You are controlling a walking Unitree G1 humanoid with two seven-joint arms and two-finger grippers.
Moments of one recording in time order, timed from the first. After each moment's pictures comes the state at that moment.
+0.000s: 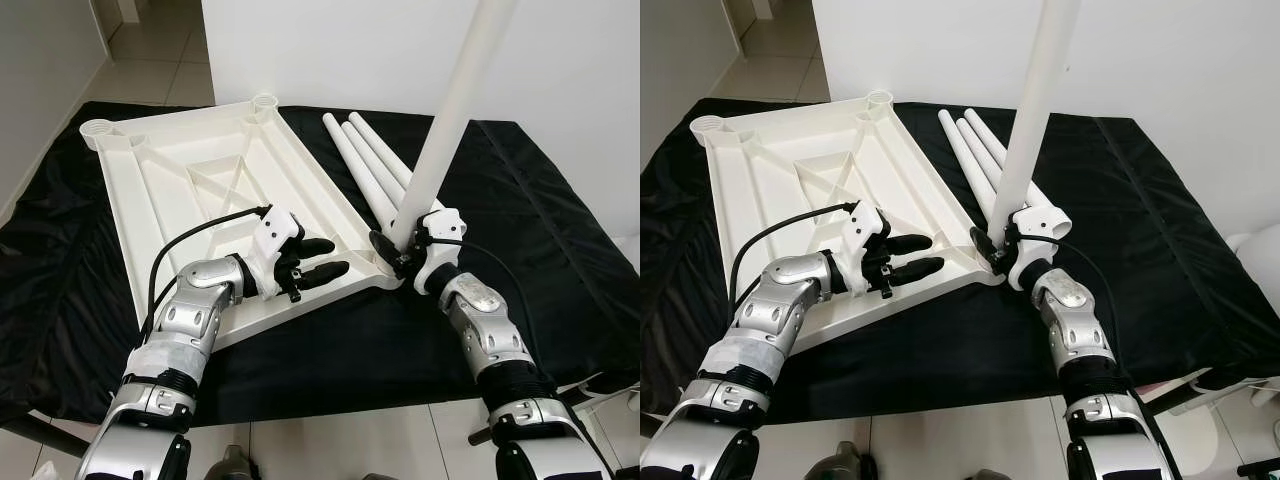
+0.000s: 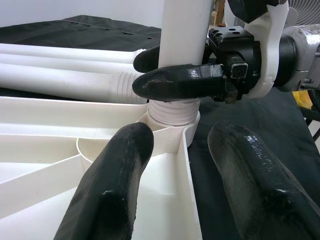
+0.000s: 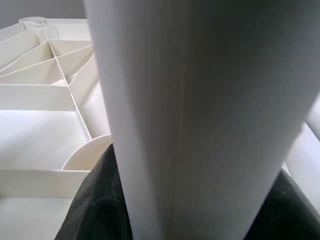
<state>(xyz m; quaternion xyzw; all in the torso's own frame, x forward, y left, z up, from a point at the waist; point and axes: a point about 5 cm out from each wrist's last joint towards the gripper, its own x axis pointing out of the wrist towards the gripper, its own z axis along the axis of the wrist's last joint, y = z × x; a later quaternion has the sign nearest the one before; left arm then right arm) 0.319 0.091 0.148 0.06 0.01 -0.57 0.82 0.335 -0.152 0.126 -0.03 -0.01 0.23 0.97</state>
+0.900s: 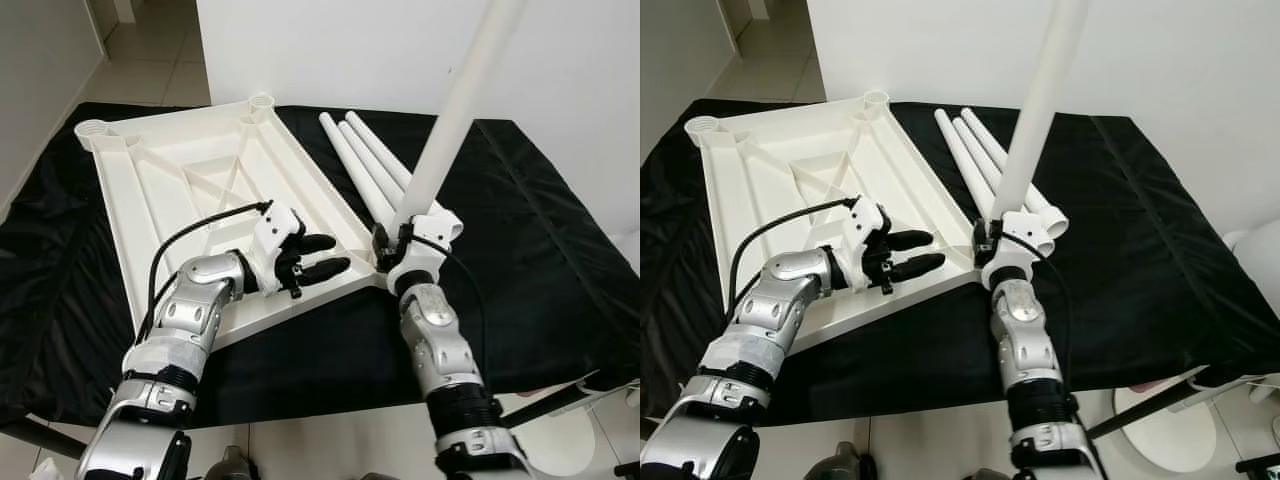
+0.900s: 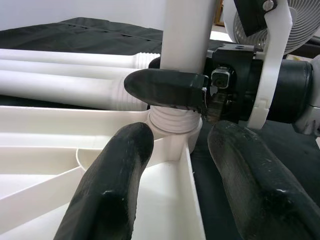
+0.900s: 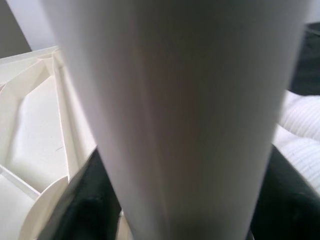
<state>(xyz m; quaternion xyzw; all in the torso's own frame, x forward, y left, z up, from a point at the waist) 0.322 0.090 0.152 0.06 0.00 -0.57 0.82 0.320 -0.116 0.127 0.07 -0.03 0.01 1.00</state>
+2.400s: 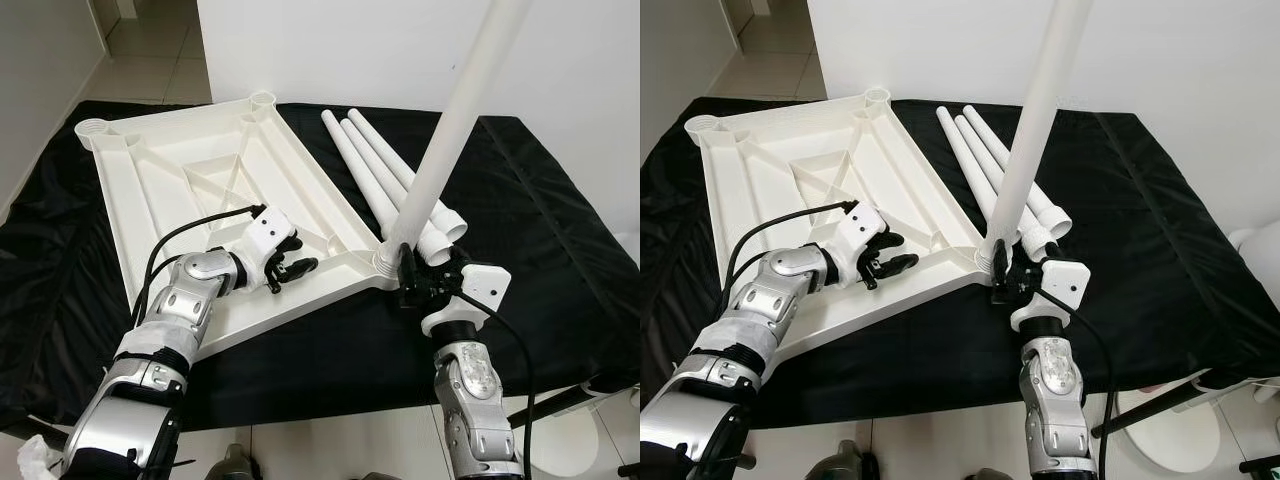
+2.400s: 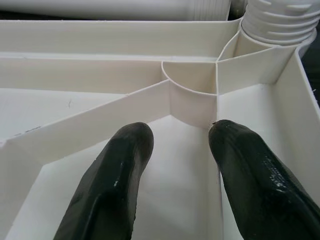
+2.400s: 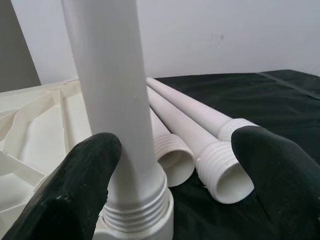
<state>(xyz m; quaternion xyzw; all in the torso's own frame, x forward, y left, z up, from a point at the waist) 0.351 0.108 0.131 0.18 0.10 -0.45 0.87 0.250 -0.152 0.132 0.05 -0.13 -0.01 0.99</state>
